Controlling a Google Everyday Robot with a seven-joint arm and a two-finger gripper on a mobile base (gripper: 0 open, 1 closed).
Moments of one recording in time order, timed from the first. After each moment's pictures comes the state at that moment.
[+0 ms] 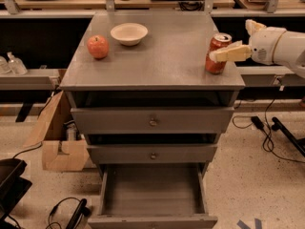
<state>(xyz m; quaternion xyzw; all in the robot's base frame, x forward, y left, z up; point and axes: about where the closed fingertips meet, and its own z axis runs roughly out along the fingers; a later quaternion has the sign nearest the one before) 0.717 -0.247 0.935 -0.34 0.69 0.14 0.62</state>
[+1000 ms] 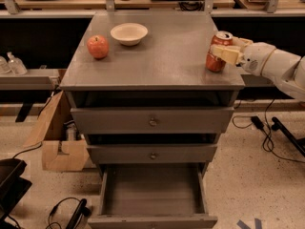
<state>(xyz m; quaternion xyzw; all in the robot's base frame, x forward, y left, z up) 0.740 -0.250 0.897 -0.27 0.67 0.23 0.66</state>
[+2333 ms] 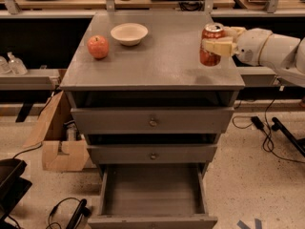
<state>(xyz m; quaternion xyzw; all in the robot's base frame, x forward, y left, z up) 0.722 -0.209 0.938 -0.34 0.66 0.19 0.64</state>
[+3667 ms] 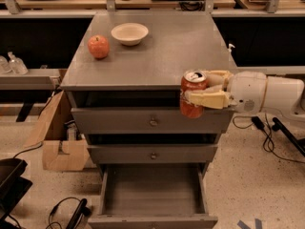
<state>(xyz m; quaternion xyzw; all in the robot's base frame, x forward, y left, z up) 0.545 -0.126 0.896 -0.43 0.63 0.32 0.57</state>
